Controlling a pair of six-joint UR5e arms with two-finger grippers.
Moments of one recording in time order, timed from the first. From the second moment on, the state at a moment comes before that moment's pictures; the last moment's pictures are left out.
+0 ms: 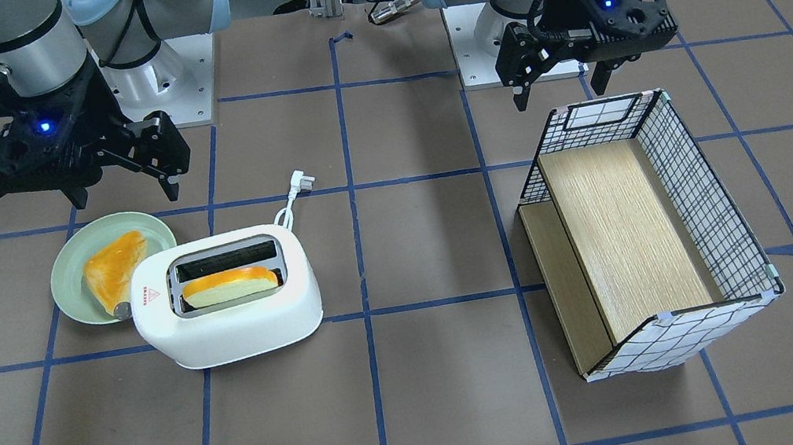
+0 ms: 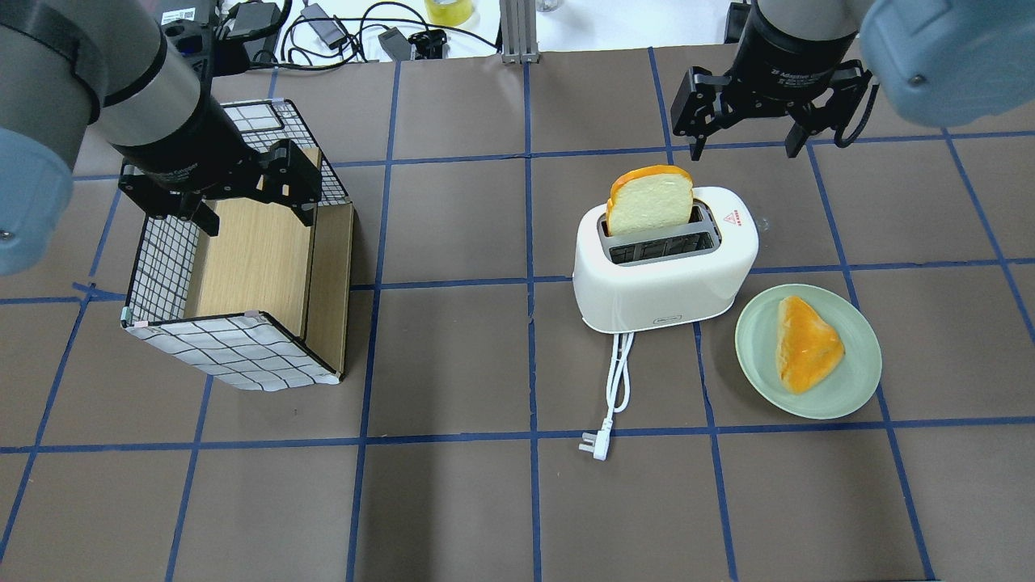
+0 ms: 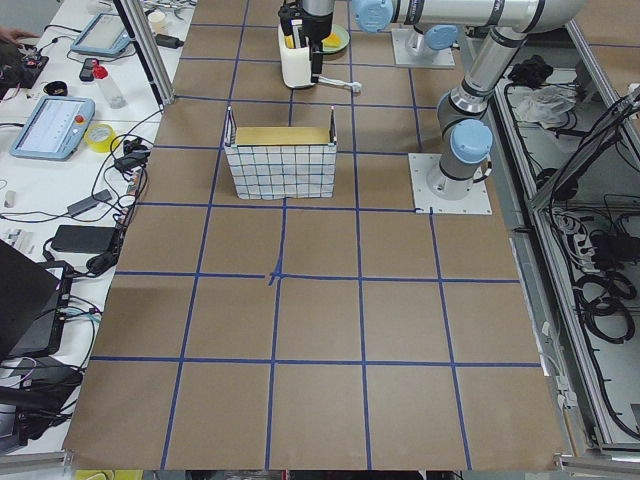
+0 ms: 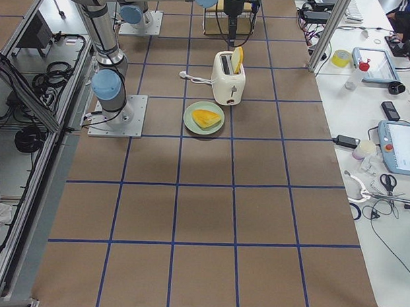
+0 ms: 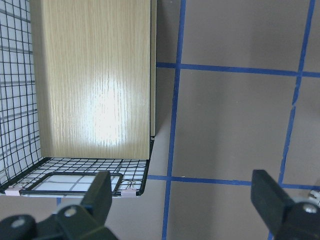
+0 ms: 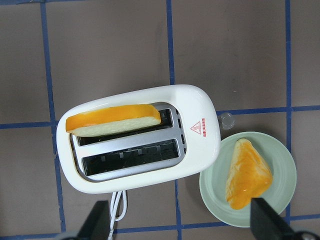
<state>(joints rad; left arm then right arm) -1.57 -1.47 -1.67 -1.51 1.59 -0.08 1.63 -1.52 1.50 -1.61 -1.61 0.10</state>
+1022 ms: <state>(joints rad) -1.57 -1.47 -1.67 -1.51 1.59 -0.08 1.45 -1.49 1.48 -1.53 -1.44 0.04</state>
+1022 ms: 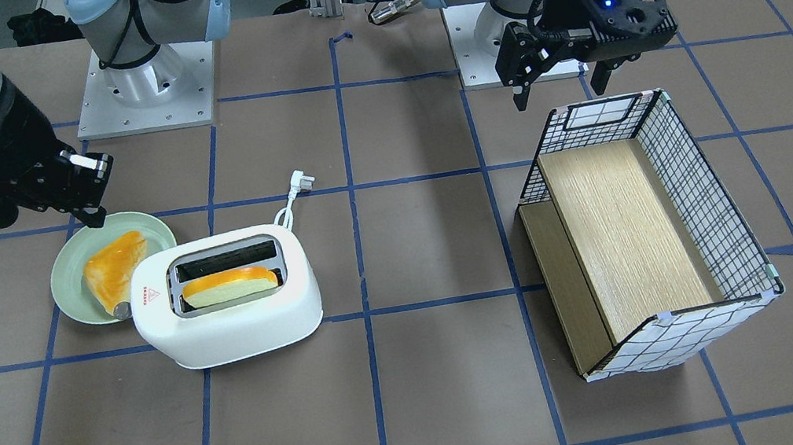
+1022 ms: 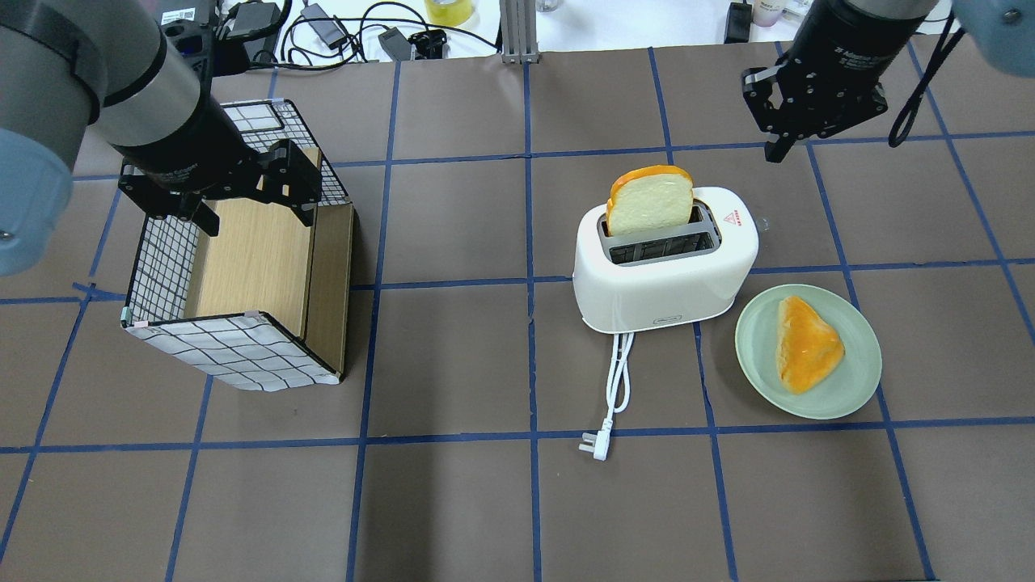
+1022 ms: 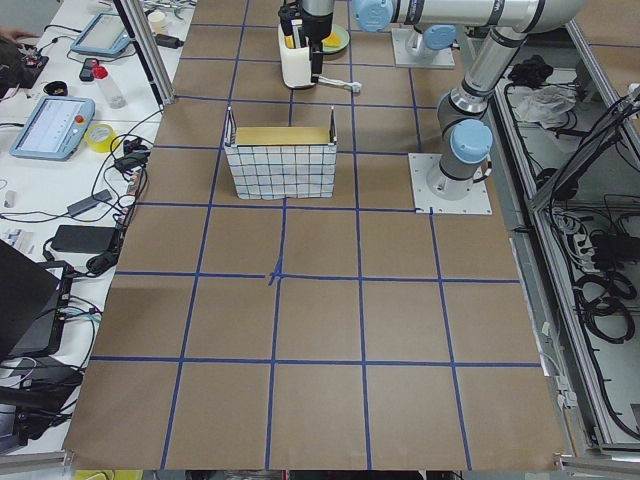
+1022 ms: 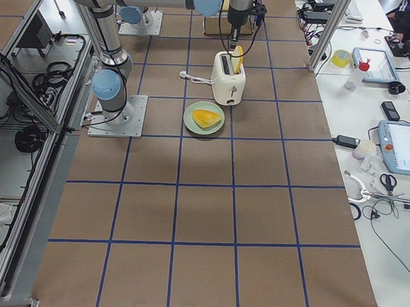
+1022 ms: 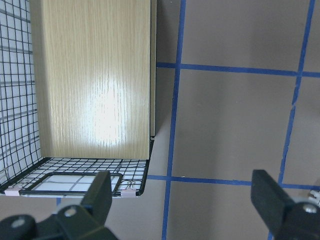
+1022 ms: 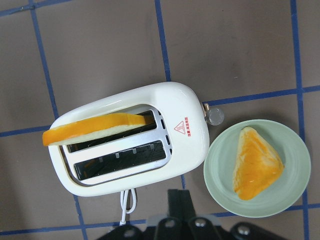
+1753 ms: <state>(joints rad) -1.57 -1.47 -1.67 -1.51 1.59 -0.08 1.21 -1.39 1.62 -1.55 -1.03 -0.18</state>
